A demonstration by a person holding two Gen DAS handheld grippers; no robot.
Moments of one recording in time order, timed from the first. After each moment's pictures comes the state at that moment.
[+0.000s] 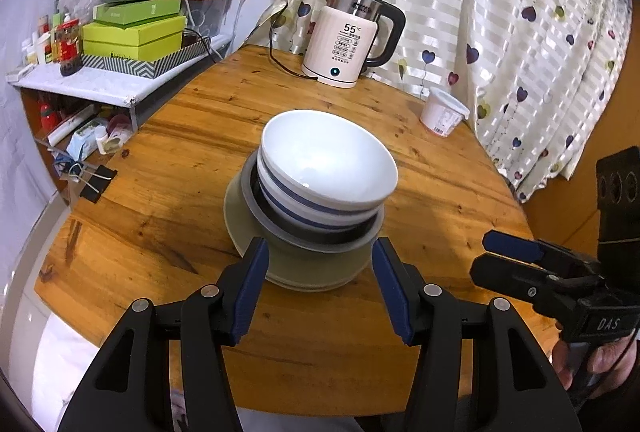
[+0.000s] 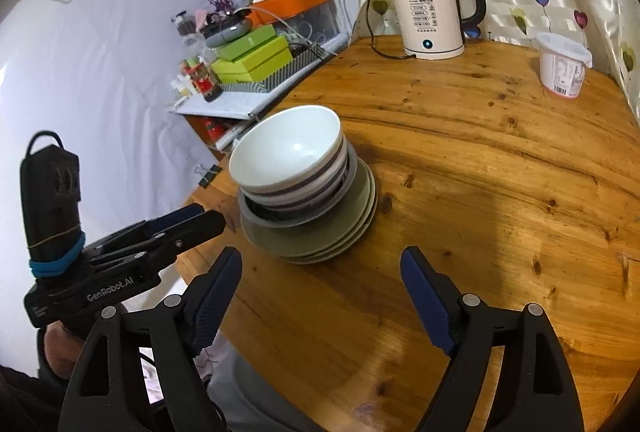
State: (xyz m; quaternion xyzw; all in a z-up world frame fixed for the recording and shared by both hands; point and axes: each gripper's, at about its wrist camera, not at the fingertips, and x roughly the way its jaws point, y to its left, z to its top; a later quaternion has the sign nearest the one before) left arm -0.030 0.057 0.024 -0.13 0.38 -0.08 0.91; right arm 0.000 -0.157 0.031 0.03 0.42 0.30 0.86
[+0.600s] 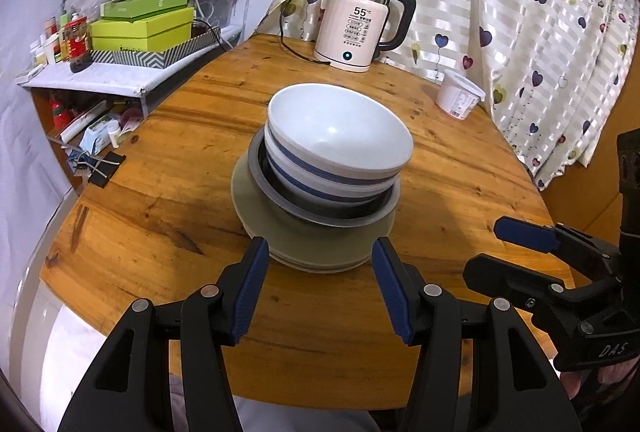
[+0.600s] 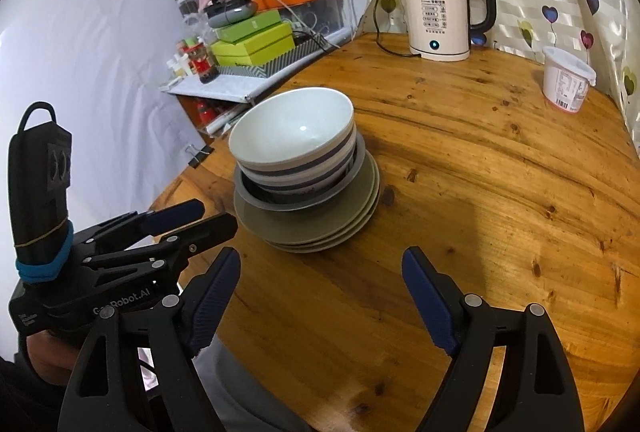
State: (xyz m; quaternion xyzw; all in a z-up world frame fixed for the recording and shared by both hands) left arm -0.032 0.049 0.007 -0.11 0.40 -0.05 0.91; right arm -0.009 -0.139 0.020 -0.02 0.41 0.29 0.86
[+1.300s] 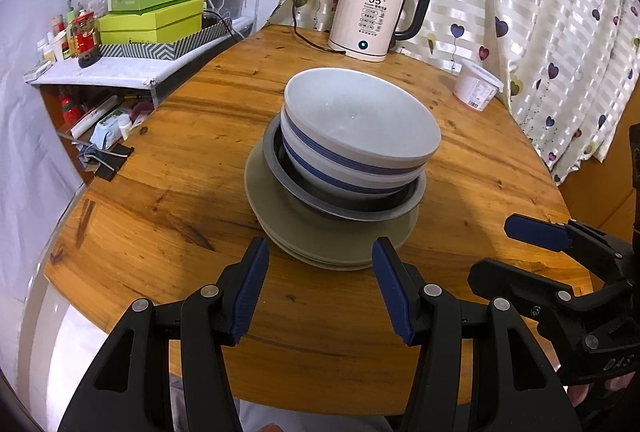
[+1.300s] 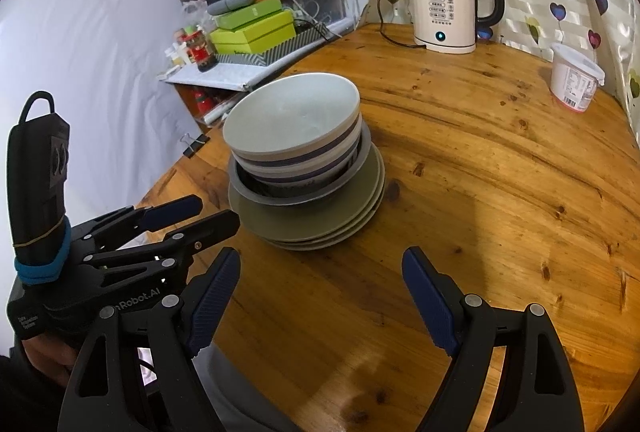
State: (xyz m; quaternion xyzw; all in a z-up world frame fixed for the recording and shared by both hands) left arm -0.023 0.049 -0.006 -0.09 0.41 -0.03 0.91; right arm 0.000 -0.129 0.009 -0.03 0.43 0.29 0.85
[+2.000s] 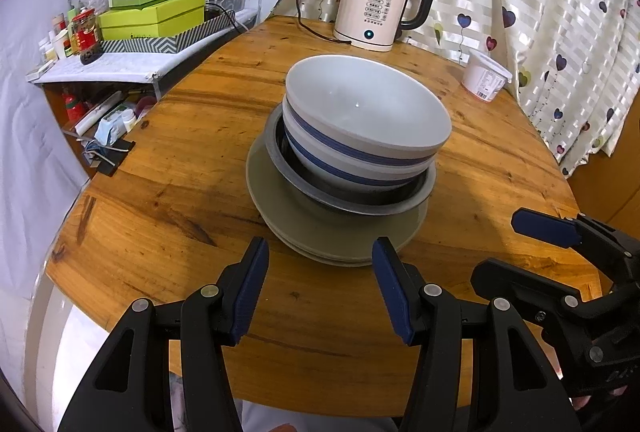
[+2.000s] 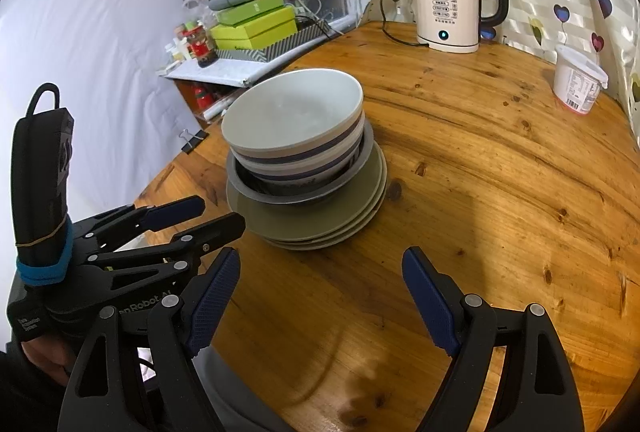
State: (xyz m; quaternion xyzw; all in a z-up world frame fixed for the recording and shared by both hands) left arm -0.017 0.047 -0.011 -0.09 0.43 -0.02 0.90; right arm 0.001 -0.127 0.006 -0.04 0.43 0.29 0.85
